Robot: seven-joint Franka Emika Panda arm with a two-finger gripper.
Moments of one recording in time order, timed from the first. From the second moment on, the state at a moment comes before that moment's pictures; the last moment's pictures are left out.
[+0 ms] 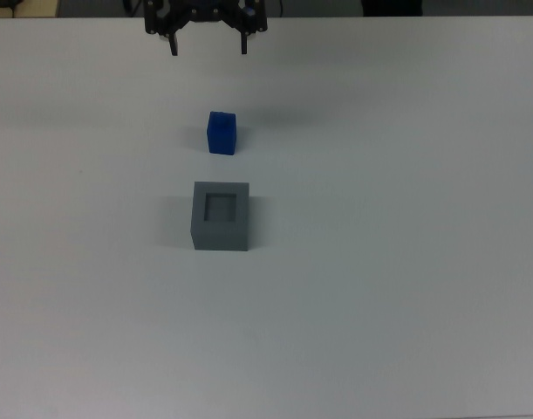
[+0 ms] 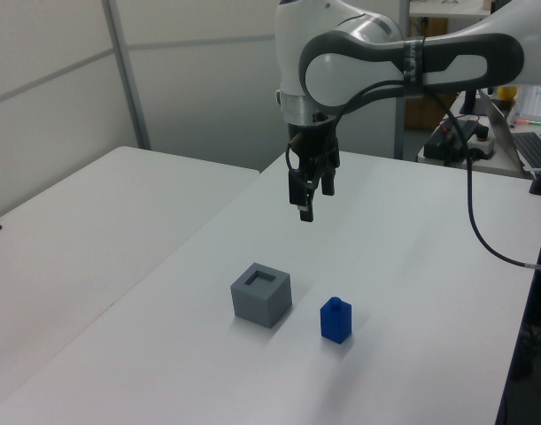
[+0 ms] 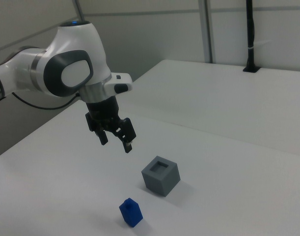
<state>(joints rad) 0.11 -0.03 -0.07 -1.73 -0.02 1.68 -0.01</state>
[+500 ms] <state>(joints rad) 0.10 -0.02 -0.08 -1.95 -0.01 1.95 -0.01</state>
